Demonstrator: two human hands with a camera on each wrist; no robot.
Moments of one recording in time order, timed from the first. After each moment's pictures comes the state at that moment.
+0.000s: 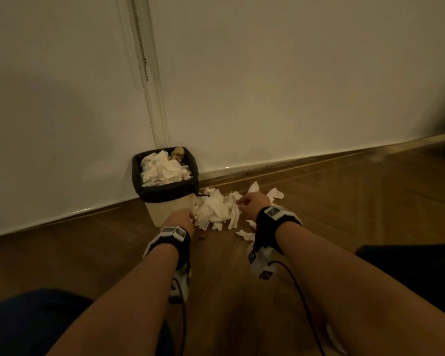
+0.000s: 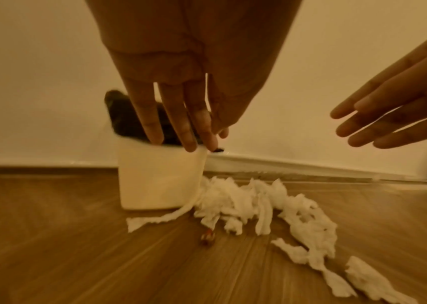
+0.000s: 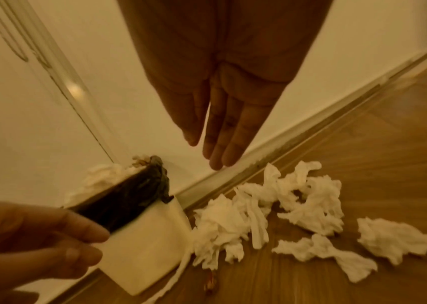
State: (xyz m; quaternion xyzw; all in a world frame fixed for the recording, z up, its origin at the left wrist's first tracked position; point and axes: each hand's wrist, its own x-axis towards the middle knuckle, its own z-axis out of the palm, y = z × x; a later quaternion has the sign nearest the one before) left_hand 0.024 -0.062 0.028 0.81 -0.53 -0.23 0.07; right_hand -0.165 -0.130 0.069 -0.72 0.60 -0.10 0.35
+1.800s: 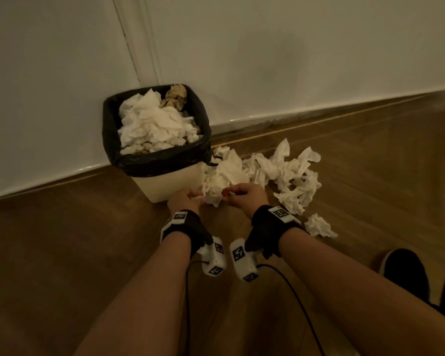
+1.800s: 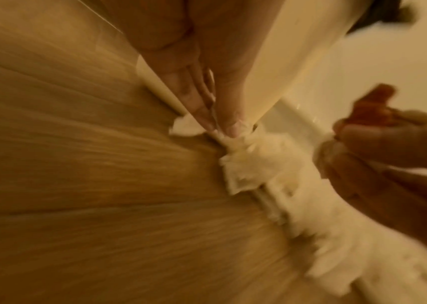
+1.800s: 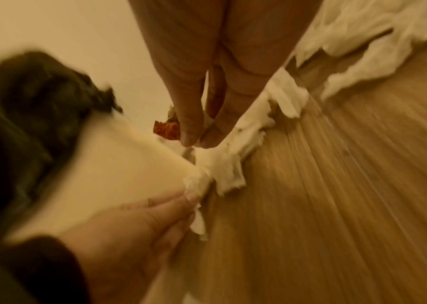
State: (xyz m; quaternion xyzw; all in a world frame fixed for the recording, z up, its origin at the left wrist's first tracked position) left_hand 0.065 -0.147 -0.119 0.84 -0.33 -0.36 0.26; right_hand -0.087 -0.187 -0.099 -0.56 0.58 -0.22 0.55
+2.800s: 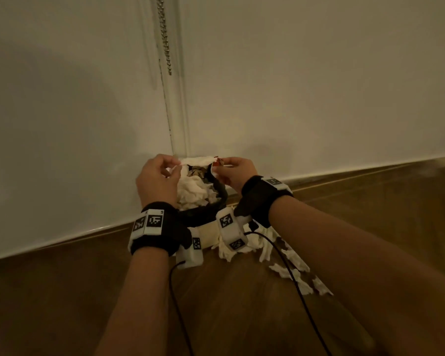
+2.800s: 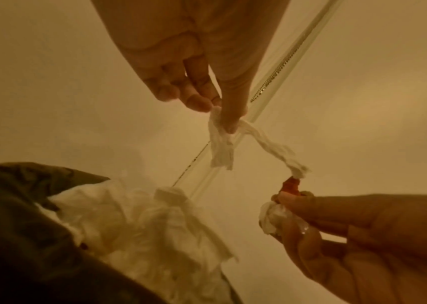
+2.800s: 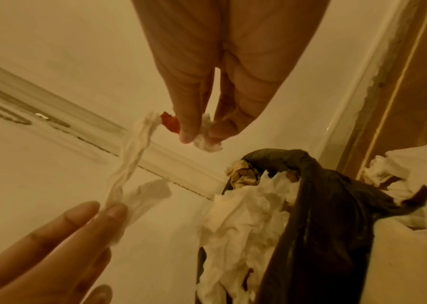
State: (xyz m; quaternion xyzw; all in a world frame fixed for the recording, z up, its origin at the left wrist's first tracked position) left_hand 0.137 -0.140 0.078 0.69 -0.42 -0.02 0.59; right_hand 0.000 -0.235 0.084 -0.55 0.46 -0.36 0.60
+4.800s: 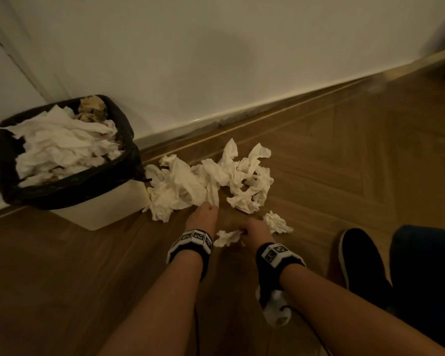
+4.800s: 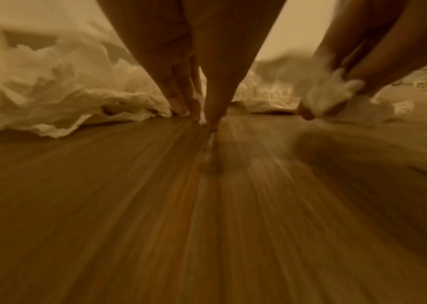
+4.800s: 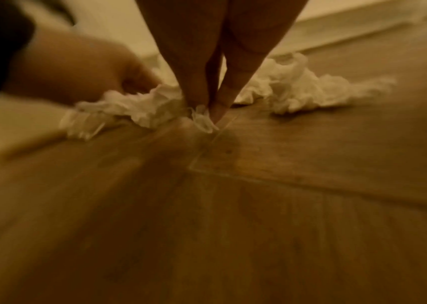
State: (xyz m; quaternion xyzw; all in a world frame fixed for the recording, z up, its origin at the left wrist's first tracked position) left_hand -0.067 -0.189 -0.162 0.71 -0.65 -0.26 0.00; right_hand -0.212 -0.173 -0.137 -0.71 0.63 0.06 0.30
